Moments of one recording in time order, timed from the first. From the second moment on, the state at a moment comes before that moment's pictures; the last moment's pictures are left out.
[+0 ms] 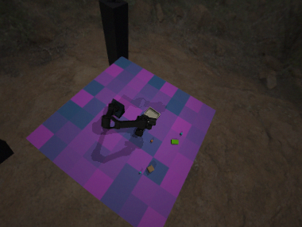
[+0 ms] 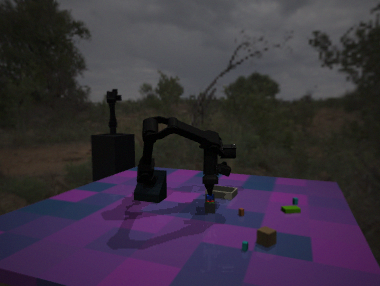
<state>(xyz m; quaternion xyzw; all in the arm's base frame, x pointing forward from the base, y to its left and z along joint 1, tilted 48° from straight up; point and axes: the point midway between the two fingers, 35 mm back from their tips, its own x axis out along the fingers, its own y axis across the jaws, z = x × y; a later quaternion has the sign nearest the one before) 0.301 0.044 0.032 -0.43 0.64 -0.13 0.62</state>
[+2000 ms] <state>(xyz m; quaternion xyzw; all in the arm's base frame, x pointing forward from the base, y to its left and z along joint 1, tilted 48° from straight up) 0.300 0.118 0.017 -0.43 0.64 -0.13 0.63</state>
